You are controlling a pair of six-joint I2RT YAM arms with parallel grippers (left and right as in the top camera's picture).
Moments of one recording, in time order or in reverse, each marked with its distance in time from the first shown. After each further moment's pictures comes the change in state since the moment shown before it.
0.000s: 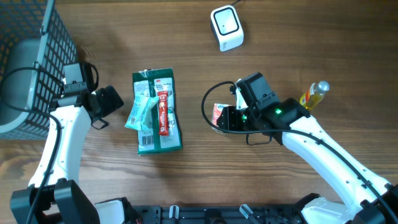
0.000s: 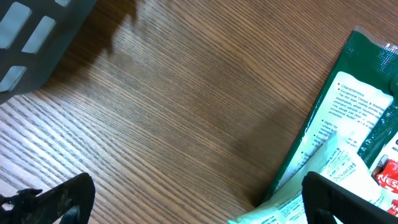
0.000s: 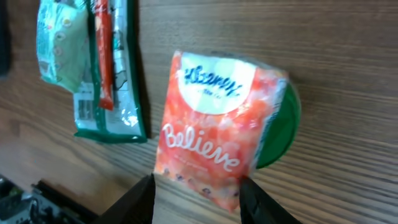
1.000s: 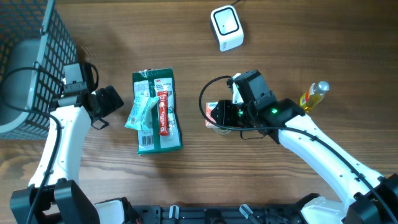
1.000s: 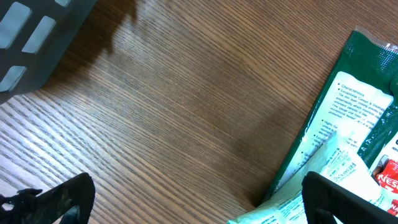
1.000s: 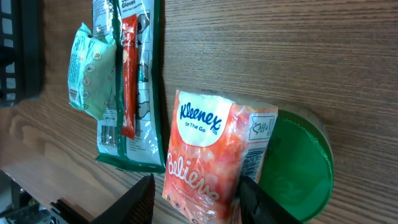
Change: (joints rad) left arm 0.000 0.000 0.000 0.000 0.000 0.000; right arm 0.000 0.034 -0.030 0.179 -0.029 0.040
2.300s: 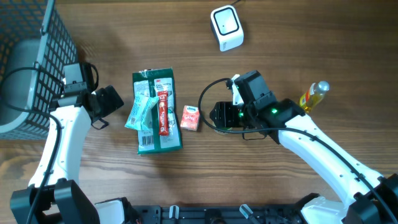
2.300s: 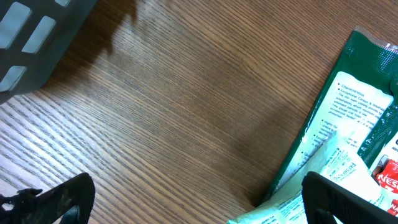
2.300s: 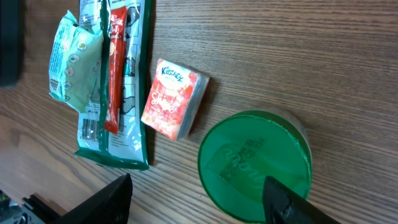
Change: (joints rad) left arm 0.000 0.000 0.000 0.000 0.000 0.000; right arm 0.000 0.000 0.000 -0.026 0.035 -0.087
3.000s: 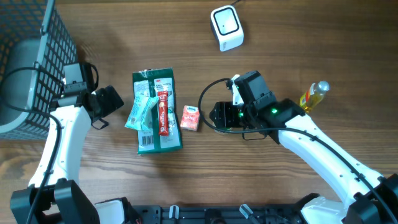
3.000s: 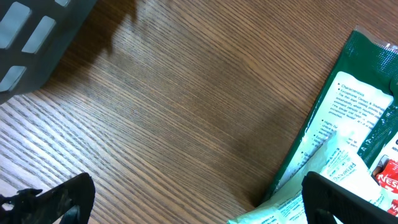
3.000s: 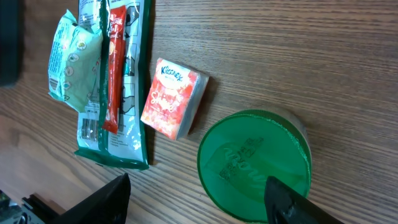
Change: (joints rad) left arm 0.000 0.000 0.000 0.000 0.000 0.000; right arm 0.000 0.000 0.000 -0.001 0.000 0.000
